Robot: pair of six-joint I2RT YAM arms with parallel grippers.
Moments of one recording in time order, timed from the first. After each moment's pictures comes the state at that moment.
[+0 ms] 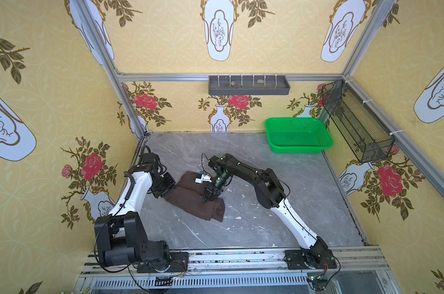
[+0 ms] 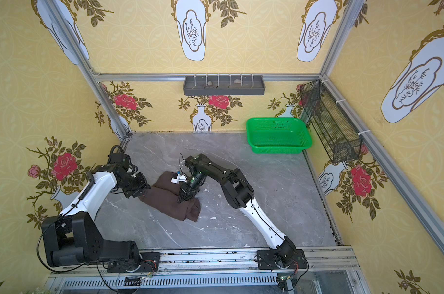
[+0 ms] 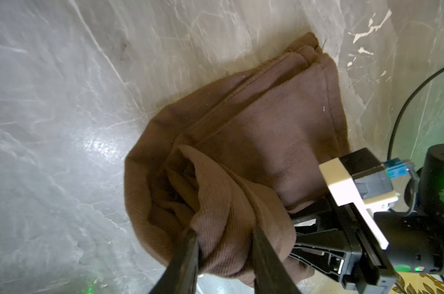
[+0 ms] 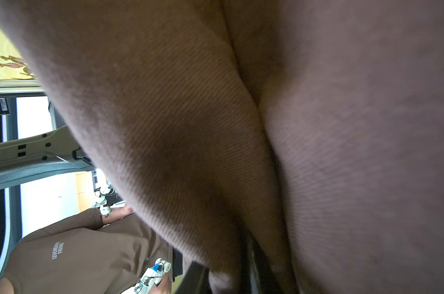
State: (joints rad) left arm 0.12 1.39 1.01 -0.98 0.21 -0.52; right arm 0.77 2.66 2.31 -1.29 -1.03 -0.09
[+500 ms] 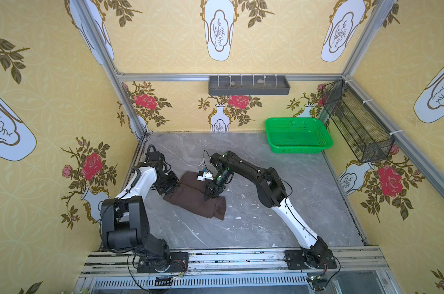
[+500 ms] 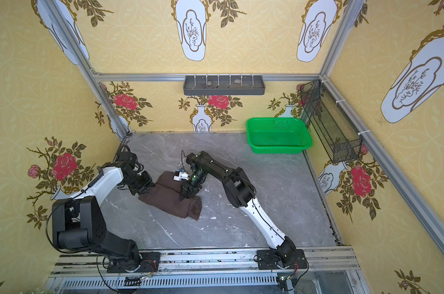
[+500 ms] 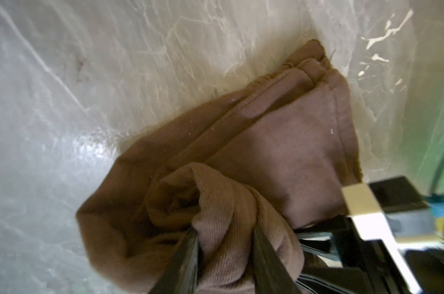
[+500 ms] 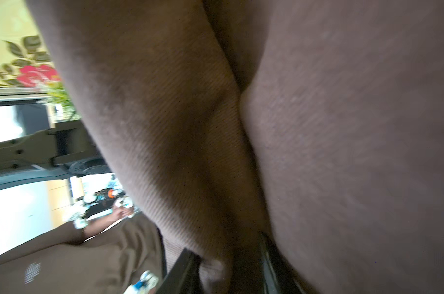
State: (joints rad) left arm 0.10 1.56 1.04 -0.88 0.21 -0.53; right arm 0.75 2.62 2.32 -1.30 -0.89 -0.07
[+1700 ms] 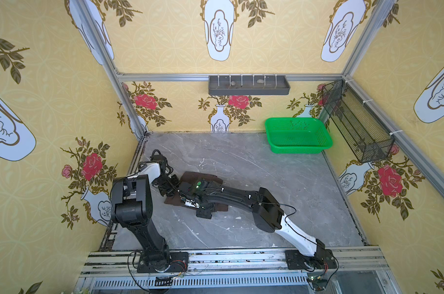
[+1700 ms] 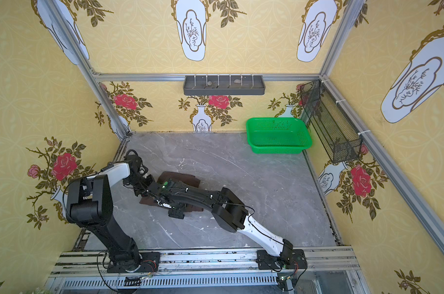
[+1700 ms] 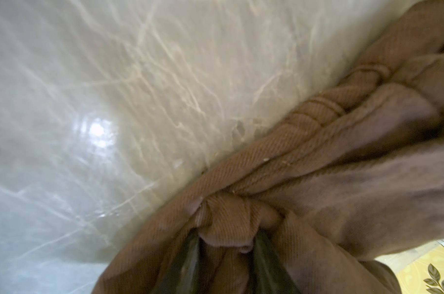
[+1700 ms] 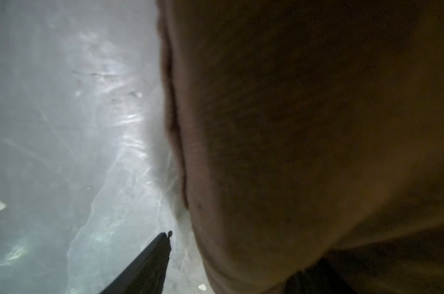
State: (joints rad) left arm 0.12 1.80 1.08 -0.85 0.24 -0.38; right arm 1.16 2.50 2.25 -1.30 0.20 -0.15
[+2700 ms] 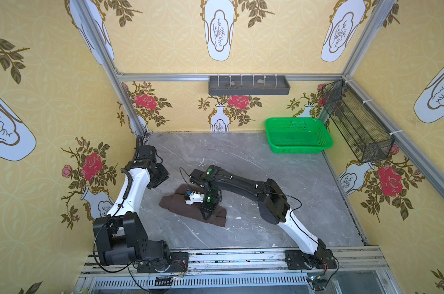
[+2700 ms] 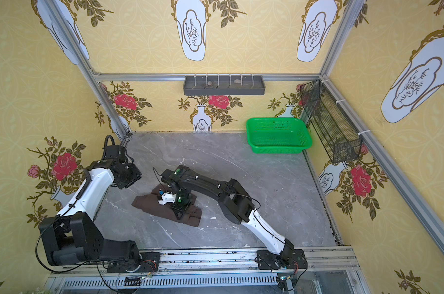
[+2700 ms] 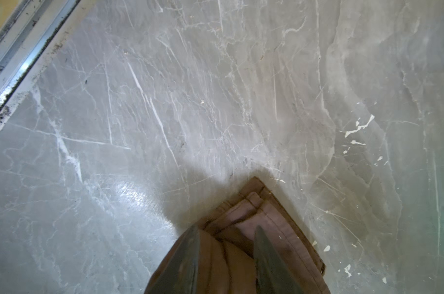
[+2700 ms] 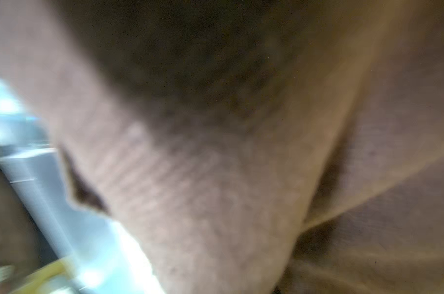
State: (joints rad) left arm 0.14 1.40 1.11 -0.90 -0.06 -0.55; right arm 1.01 2.42 2.15 -1.33 -0.56 -0.14
